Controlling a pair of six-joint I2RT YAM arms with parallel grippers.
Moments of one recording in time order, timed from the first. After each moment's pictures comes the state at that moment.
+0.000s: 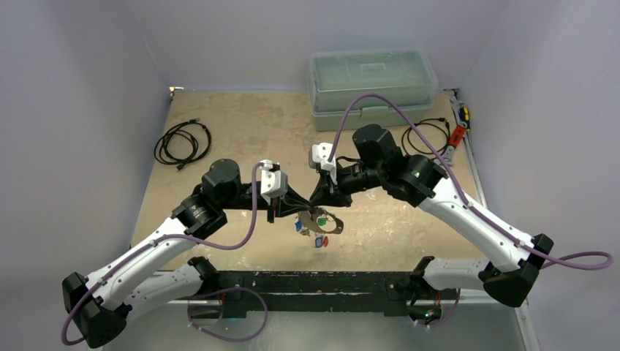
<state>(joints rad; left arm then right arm) -0.75 0.88 0.79 -0.05 0.77 0.09 0.85 1.23 1.36 -0.72 -0.66 -0.35</state>
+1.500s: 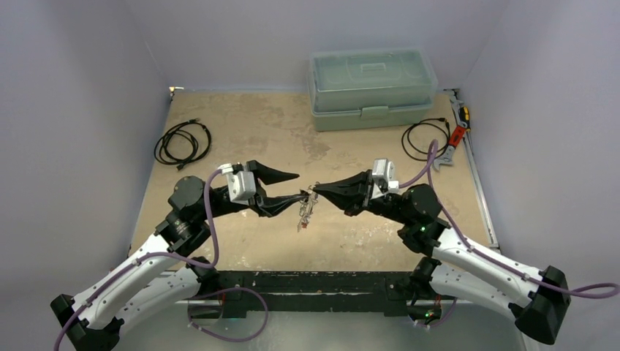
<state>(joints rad) -0.75 0.70 0.73 0.21 0.57 0.02 0.88 0.81 0.61 0.54 -0.41 0.12</state>
